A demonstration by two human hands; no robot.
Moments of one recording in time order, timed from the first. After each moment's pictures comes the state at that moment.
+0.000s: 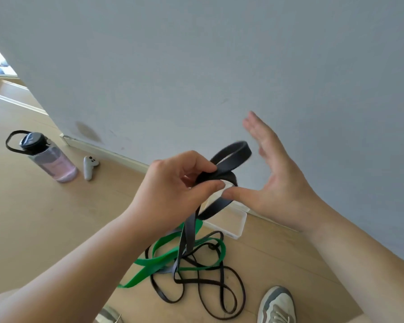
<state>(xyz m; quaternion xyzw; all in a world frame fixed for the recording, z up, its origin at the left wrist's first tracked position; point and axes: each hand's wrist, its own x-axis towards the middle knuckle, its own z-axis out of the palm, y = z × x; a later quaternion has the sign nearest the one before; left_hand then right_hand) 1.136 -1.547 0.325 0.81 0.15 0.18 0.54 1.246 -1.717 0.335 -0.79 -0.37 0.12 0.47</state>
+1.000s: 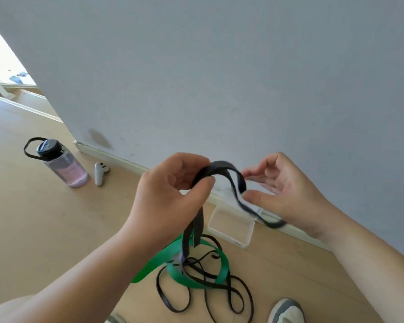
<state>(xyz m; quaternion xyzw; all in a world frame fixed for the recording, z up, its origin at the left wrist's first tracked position) 1.122 -1.542 0.329 0.76 0.18 0.26 0.56 1.259 -1.726 0.326 -0.77 -0.27 0.26 0.52</state>
